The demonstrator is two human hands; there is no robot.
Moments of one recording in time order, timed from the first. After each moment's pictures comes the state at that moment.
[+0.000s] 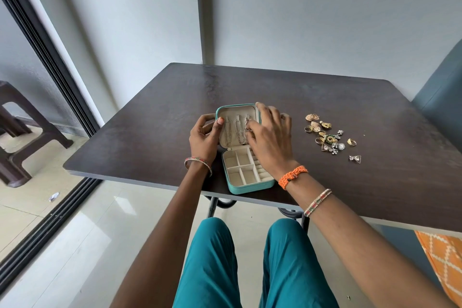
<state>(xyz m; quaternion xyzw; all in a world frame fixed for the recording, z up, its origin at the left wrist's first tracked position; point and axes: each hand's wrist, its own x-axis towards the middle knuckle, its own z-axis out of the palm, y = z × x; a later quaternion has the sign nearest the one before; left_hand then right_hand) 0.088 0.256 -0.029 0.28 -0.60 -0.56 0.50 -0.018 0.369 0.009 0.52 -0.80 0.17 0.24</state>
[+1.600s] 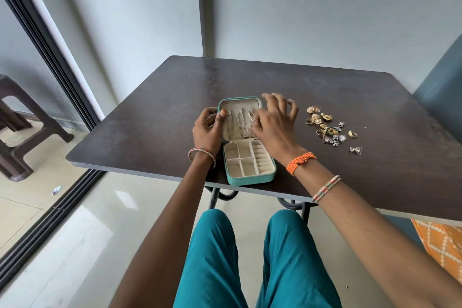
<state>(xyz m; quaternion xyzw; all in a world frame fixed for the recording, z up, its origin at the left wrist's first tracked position) 0.085 0.256 -0.031 0.31 -0.63 -0.52 0.49 -0.027 0.370 0.016 0.52 -0.81 0.19 0.20</state>
